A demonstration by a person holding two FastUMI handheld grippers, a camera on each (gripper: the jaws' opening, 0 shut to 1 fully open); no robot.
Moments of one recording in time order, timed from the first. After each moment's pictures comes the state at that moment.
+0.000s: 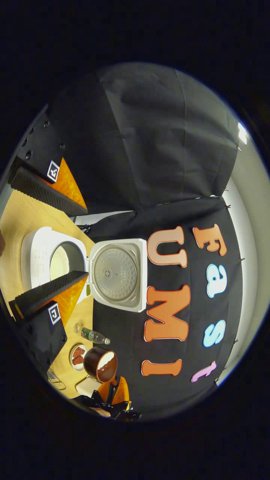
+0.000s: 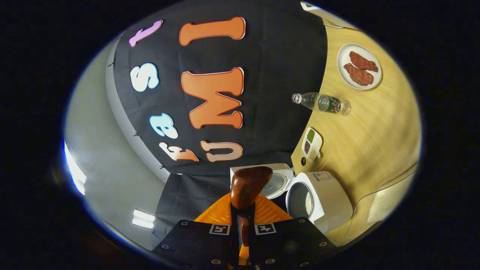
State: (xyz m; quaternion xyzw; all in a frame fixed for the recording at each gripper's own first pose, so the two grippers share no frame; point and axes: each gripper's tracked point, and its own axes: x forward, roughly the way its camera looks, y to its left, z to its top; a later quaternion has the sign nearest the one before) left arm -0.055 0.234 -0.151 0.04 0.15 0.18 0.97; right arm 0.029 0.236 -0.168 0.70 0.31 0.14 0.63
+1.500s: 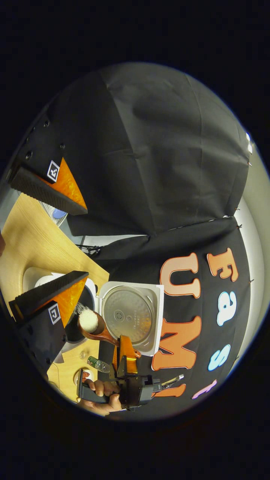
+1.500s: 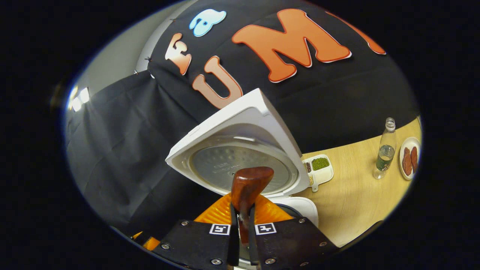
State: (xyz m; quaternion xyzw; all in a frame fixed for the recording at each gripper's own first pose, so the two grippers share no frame) left arm -0.064 0.331 -0.185 0.03 0.19 0.24 0.95; right arm 0.103 0.442 -0.237 0.28 0.35 0.24 0.86
